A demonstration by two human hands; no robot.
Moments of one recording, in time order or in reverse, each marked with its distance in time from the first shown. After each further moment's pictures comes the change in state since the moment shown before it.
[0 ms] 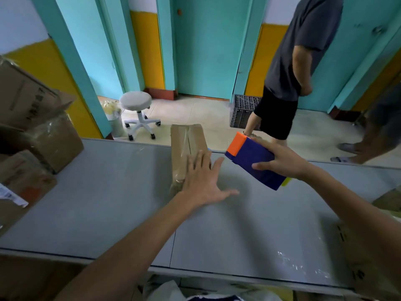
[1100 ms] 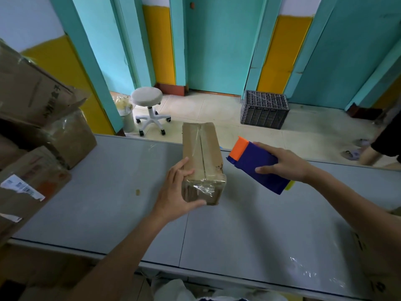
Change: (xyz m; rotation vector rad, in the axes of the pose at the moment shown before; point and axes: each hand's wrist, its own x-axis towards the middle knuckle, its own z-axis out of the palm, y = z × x) left_hand -0.058 -0.091 0.028 -0.502 0.417 0.047; right_hand 0.014 -0.010 0.016 0.030 -0.122 0.020
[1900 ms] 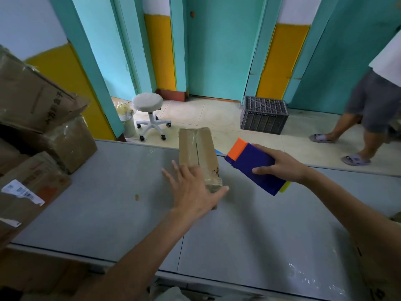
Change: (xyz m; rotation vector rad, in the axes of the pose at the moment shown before) left_hand 0.036 0.078 0.011 0.589 -0.256 -0.411; right_hand 0.007 0.000 -0.007 0.070 -0.025 -0.012
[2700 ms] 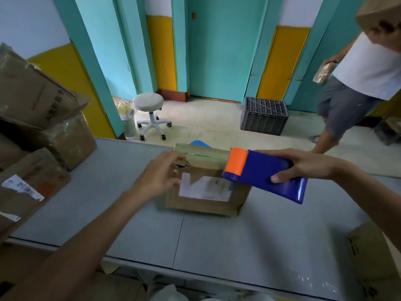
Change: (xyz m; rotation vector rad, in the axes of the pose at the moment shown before) left_hand 0.019 -0.067 -0.044 -0.379 -0.014 0.237; right_hand -0.042 -0.012 -0.043 0.062 -0.403 -0.097
